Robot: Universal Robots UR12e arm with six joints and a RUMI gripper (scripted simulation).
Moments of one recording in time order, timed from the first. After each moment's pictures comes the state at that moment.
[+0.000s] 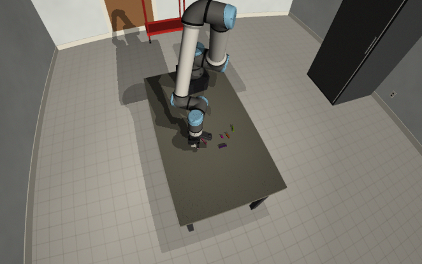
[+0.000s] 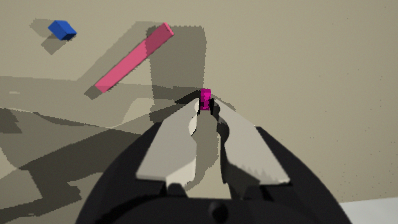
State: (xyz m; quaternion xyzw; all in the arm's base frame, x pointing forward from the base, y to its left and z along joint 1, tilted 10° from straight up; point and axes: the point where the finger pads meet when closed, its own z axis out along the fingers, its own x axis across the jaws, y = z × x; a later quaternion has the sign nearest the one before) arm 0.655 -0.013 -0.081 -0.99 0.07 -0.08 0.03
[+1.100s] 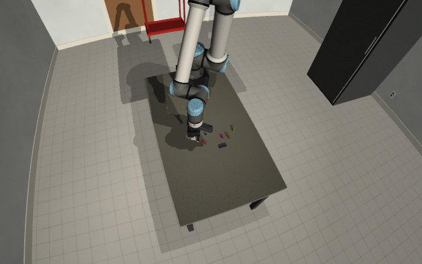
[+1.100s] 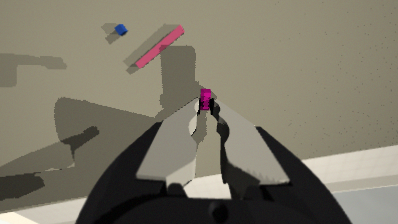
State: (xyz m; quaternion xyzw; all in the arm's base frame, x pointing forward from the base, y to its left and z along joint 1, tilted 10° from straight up) arm 0.640 -0.018 0.015 -0.99 0.07 -0.08 0.03
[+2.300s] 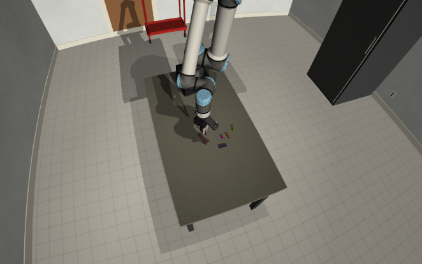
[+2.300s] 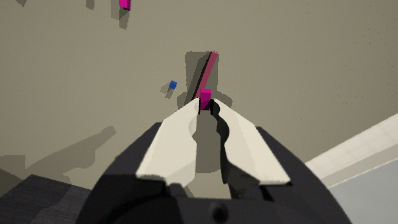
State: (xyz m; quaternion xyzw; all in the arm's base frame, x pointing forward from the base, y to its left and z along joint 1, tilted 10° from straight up) arm 0.582 0.034 0.009 -0.92 0.37 -0.06 0.06
